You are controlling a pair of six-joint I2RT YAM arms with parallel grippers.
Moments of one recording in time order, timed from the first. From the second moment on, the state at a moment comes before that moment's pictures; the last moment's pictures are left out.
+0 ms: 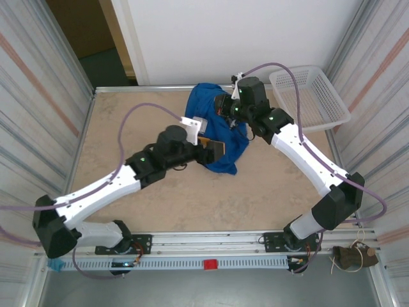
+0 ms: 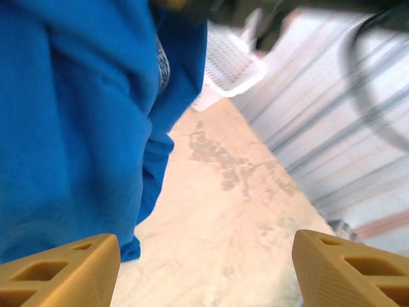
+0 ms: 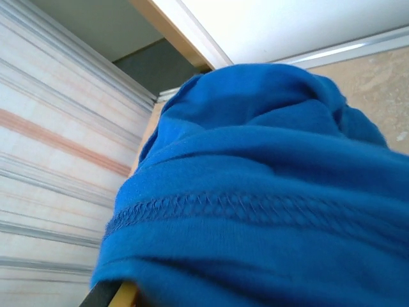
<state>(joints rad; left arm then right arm) -0.90 1.27 1.06 -0.17 0.01 -0.53 0.58 1.51 1.53 -0.43 -0.10 0.70</state>
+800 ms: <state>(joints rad) -0.66 1.35 1.09 0.02 0.09 -0.43 0.56 1.42 1.45 -0.45 -0.16 0.70</state>
